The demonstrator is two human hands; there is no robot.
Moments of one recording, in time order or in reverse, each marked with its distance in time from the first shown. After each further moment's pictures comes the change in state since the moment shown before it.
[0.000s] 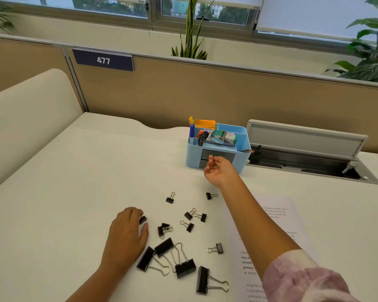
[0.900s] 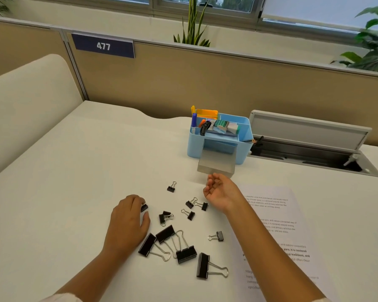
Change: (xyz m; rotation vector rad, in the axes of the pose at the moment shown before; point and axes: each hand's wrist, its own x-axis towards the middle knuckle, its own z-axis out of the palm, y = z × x) left_hand 0.000 0.005 -0.006 0.005 -0.044 -0.027; right_hand -0.035 0.043 -0.057 -0.069 -0.039 0.073
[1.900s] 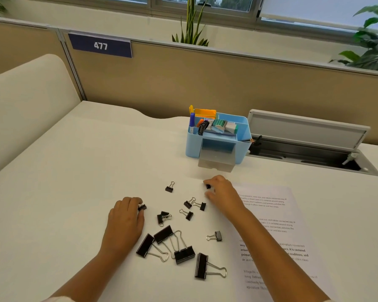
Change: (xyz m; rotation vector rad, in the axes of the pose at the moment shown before) left_hand 0.000 -0.004 0.007 0.041 0.070 0.011; right_hand 0.019 -0.001 -0.031 -1.836 0.043 -0.725
